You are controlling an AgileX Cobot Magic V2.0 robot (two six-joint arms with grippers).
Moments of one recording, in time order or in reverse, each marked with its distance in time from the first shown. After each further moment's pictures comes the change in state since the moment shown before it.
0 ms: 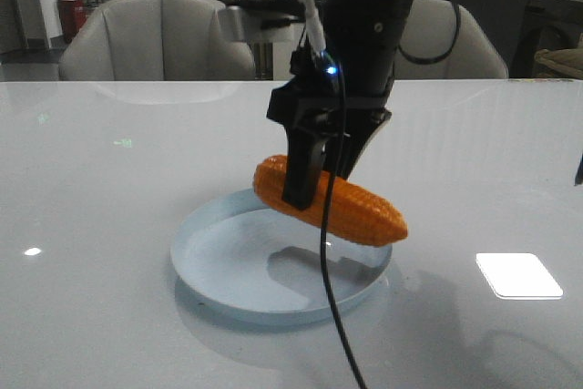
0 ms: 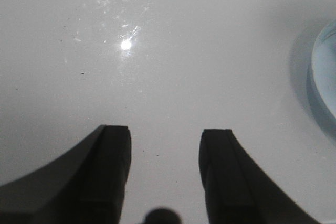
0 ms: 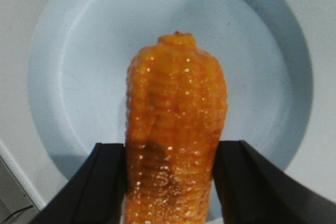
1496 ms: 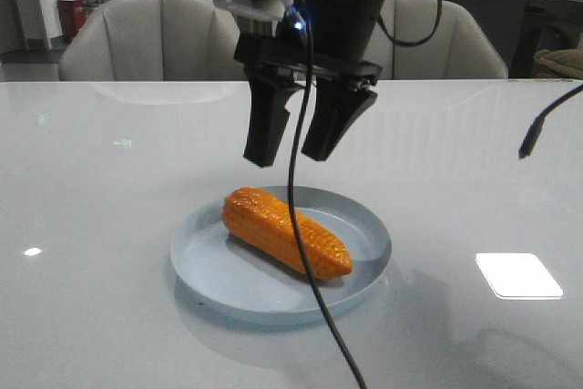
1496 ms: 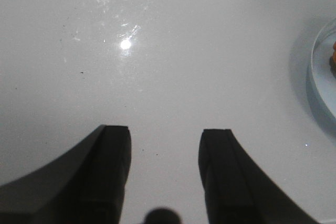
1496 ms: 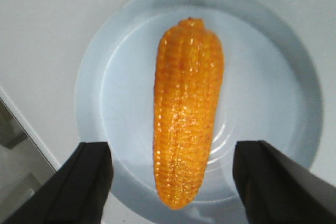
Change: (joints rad) left arm 0.000 0.000 0.000 0.000 0.003 0.000; right arm -0.036 0.067 -0.228 0.107 0.167 0.107
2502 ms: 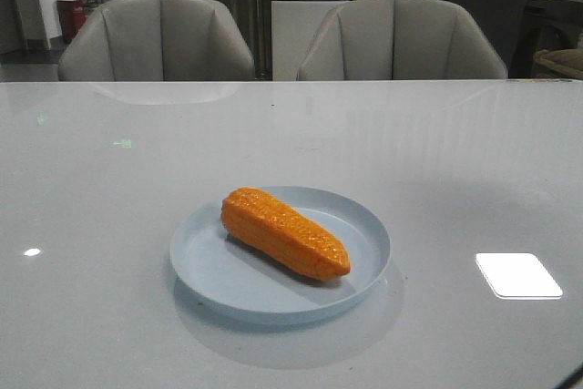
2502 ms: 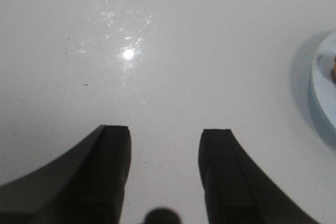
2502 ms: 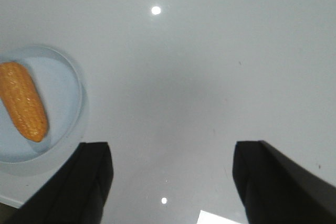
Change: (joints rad) left arm 0.000 0.000 0.000 0.000 -0.037 0.000; right arm -0.620 -0.798 0.490 -0.037 -0.111 0.029
